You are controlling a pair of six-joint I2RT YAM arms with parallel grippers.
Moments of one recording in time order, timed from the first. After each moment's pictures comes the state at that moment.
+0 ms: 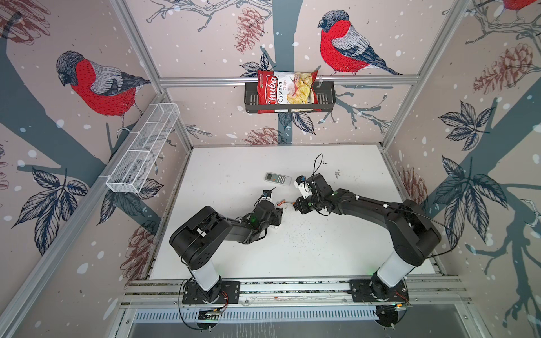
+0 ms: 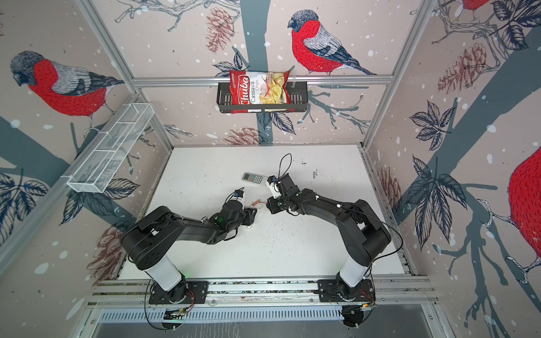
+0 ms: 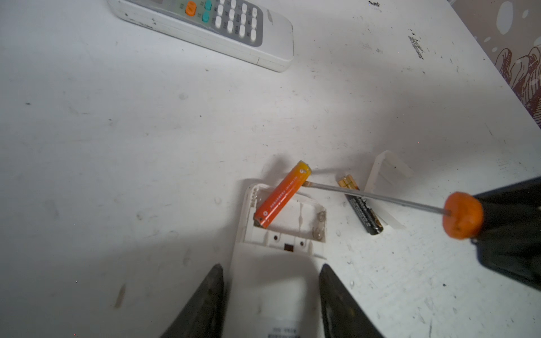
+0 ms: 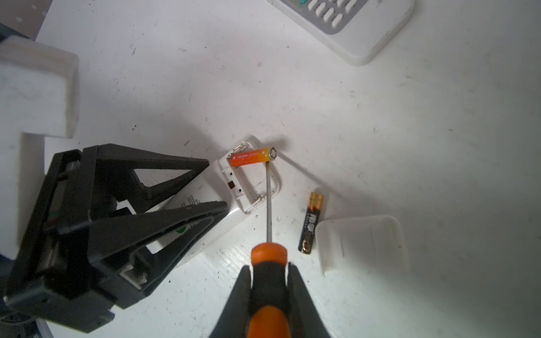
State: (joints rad) left arm -0.70 1.70 0.53 0.50 -0.07 -0.54; right arm 0.71 1.69 1.01 -0.23 -0.26 0.22
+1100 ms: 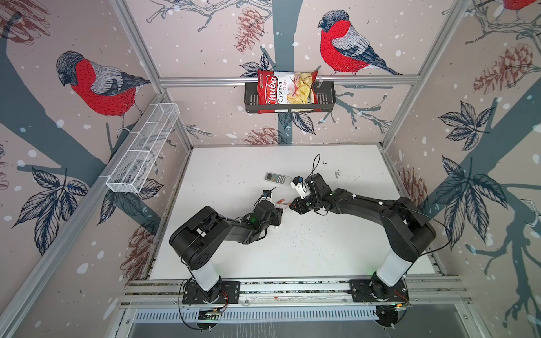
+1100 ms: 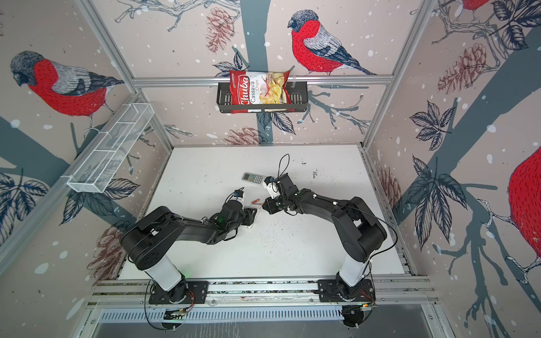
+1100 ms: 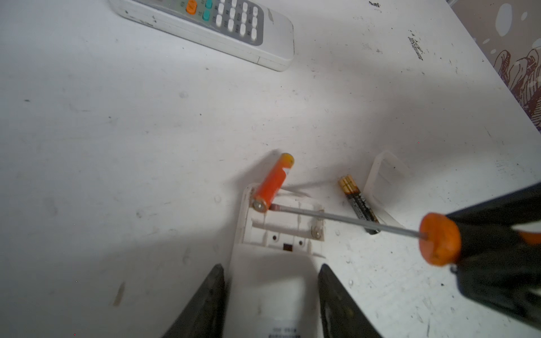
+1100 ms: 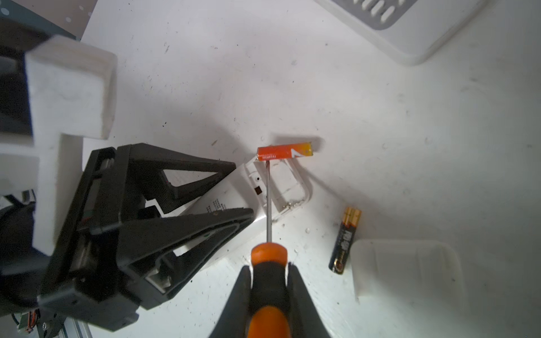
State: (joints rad) left arm -0.70 1.70 0.53 0.50 -0.07 -0.54; right arm 0.69 1.73 1.02 -0.18 -0.37 0.21
